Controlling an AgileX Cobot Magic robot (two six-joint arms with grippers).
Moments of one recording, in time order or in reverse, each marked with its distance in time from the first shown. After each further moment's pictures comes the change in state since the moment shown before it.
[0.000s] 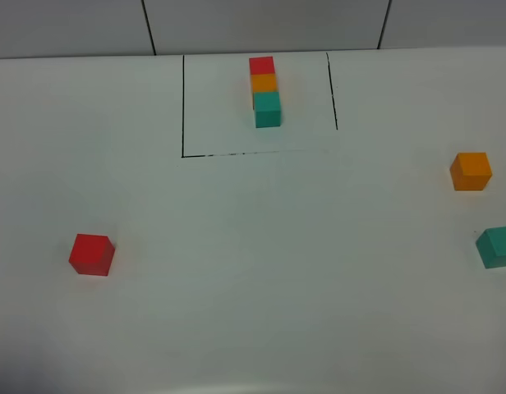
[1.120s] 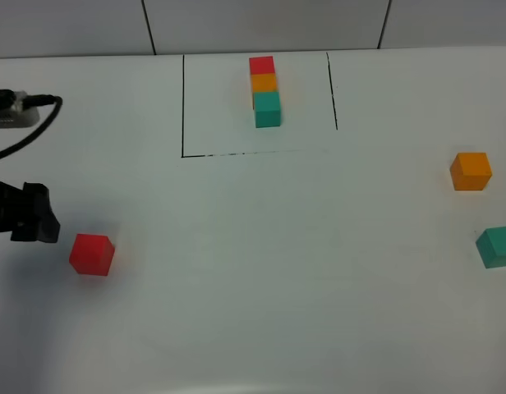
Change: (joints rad) left arm -0.103 1.099 -0.332 0.088 -0.088 -0.041; right arm 0.000 0.000 0.001 0.000 0.000 0.000
